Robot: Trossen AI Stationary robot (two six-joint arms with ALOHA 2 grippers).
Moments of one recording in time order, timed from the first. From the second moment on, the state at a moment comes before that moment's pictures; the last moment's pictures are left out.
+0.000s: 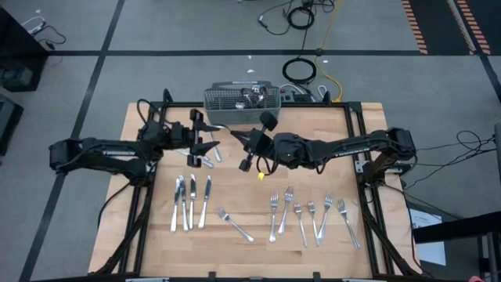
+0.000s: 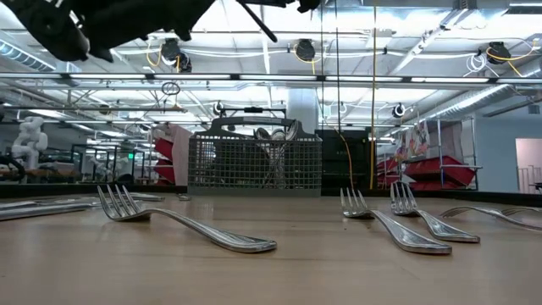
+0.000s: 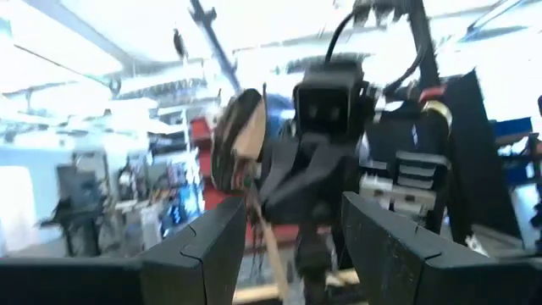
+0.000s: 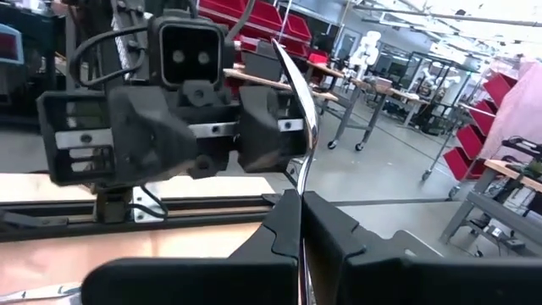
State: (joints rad) left arm 0.31 1.07 0.40 1.10 0.39 0.06; right arm 0.07 1.68 1.32 0.33 0.53 -0.22
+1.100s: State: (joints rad) left arm 0.32 1.28 0.55 1.17 0.53 0.00; right arm 0.07 1.68 1.32 0.31 0.48 -0.20
